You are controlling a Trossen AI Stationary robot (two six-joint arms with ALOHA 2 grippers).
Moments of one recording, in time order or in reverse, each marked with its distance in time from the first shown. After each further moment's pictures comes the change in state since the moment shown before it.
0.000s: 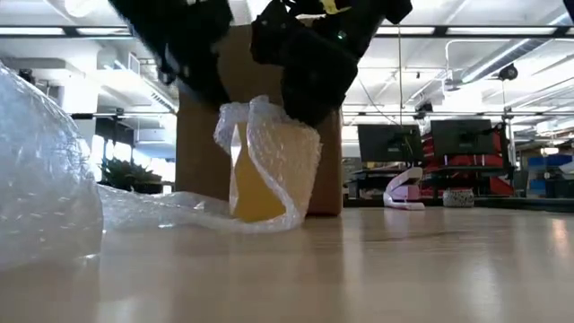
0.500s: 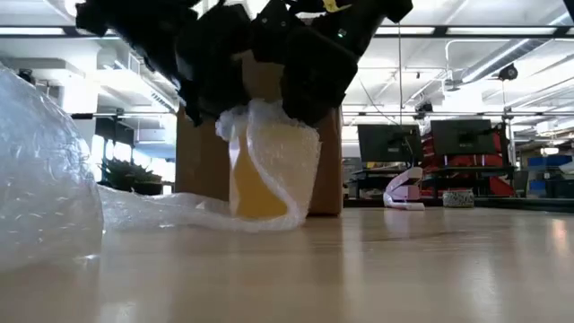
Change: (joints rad) left arm -0.022 0.160 -0.058 0.358 0.185 0.009; right arm 0.000 -0.004 0.003 -0.014 -0.003 0.004
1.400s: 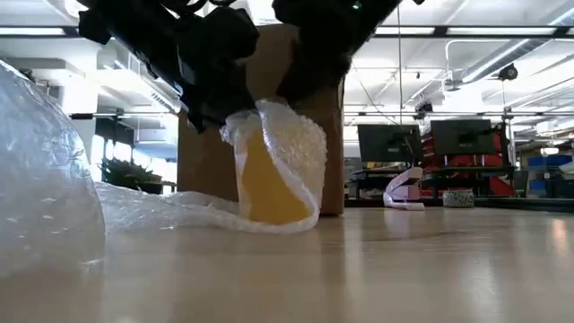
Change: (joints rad) left arm -0.002 -0.008 -0.006 0.033 0.023 0.011; right arm 0.014 -0.154 -0.137 0.152 0.125 -0.010
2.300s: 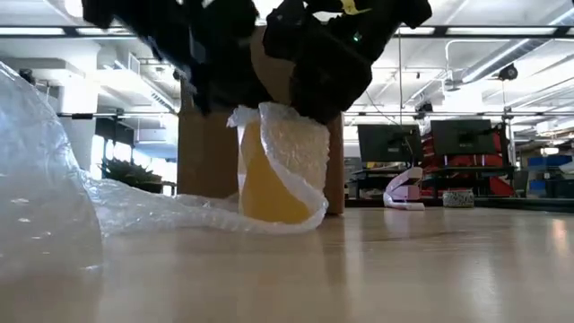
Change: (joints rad) left arm 0.008 0.002 0.021 0.028 -0.031 0.043; right arm 0.013 0.099 0.011 0.002 -0.075 -0.021
